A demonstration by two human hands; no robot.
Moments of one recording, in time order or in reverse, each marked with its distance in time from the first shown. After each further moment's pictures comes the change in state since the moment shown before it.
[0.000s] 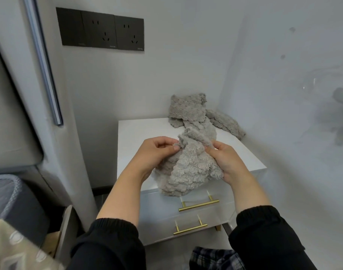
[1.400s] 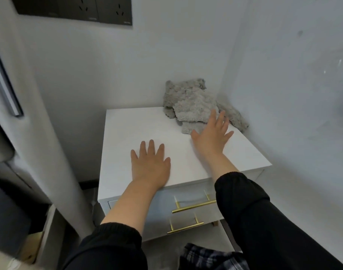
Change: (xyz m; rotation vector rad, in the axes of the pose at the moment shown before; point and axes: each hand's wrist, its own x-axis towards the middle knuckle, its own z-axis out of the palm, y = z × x) left_hand 0.043 -0.087 0.018 1.519 0.058 -0.107; right_hand 0.098 0.028 0.014 -1.029 0.424 -0.162
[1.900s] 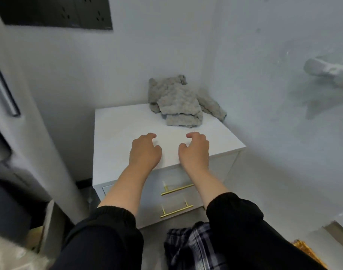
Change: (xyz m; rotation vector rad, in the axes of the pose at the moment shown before) left_hand -0.026 0.023 -0.034 -0.623 0.116 -0.049; right_hand -0.102 0.008 -0.033 0.349 0.035 0.040
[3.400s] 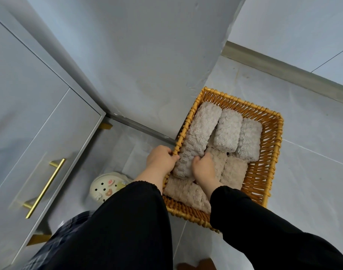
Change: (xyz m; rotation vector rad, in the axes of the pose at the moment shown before) left_hand -0.167 0.014 0.401 0.382 -1.169 0.173; right_hand -0.234 0.435 -0.025 0.044 0.213 1.353
